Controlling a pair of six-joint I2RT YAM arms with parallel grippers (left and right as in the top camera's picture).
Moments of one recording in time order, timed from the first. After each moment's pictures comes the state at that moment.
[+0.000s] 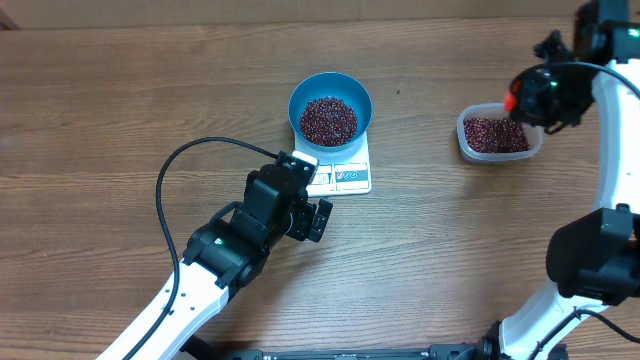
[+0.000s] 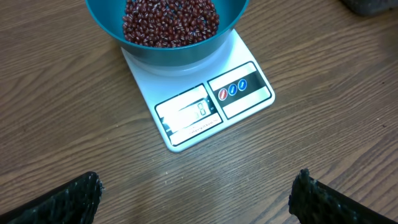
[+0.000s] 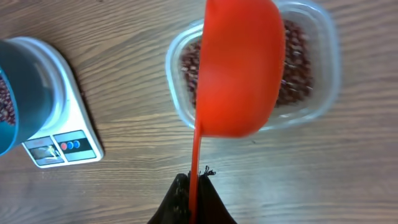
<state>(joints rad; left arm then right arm) -0.60 1.16 0.81 -0.45 -0.10 -0.15 -0.22 1.94 2.00 -1.47 -0.23 0.02</state>
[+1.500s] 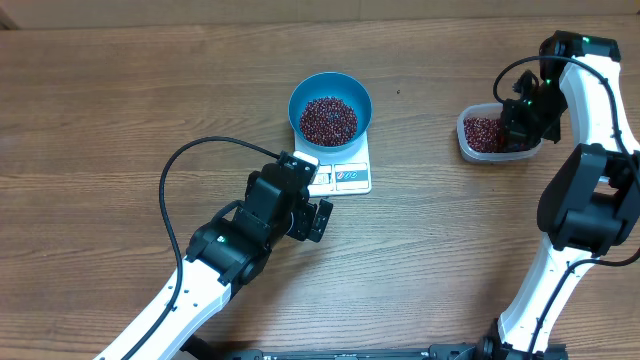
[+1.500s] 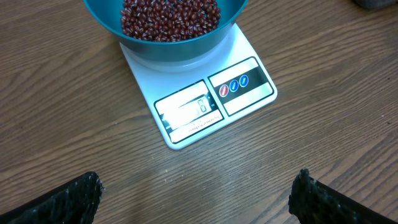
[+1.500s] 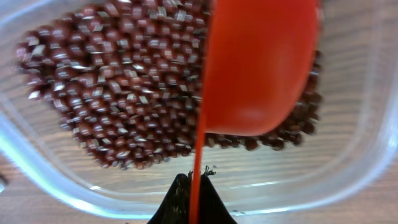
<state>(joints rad) -0.60 1.18 0.81 -0.45 -0.10 -0.15 -0.23 2.25 2.00 -1.45 -0.12 -0.02</state>
